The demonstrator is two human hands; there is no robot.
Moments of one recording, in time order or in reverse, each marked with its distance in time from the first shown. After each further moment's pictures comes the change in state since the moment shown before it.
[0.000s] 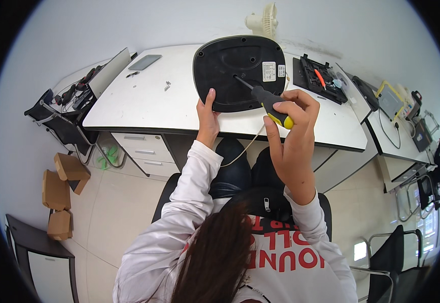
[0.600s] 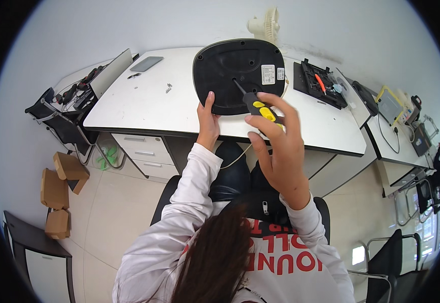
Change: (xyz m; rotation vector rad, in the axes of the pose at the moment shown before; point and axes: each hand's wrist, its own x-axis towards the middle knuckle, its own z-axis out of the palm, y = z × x) left_hand 0.005 -0.005 -0.007 -0.084 -0.049 -0.066; right_hand 0.005 -0.015 0.001 0.083 -0.132 -0.031
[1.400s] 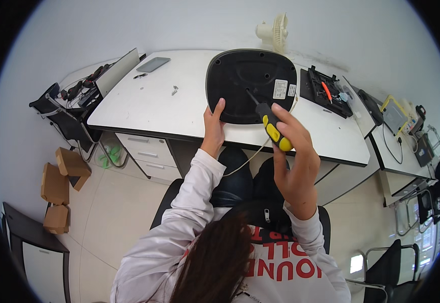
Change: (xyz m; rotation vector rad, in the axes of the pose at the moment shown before) left_hand -0.010 0.007 0.010 0.084 0.023 0.065; right_hand -0.001 0.009 -0.004 0.056 0.047 -0.145
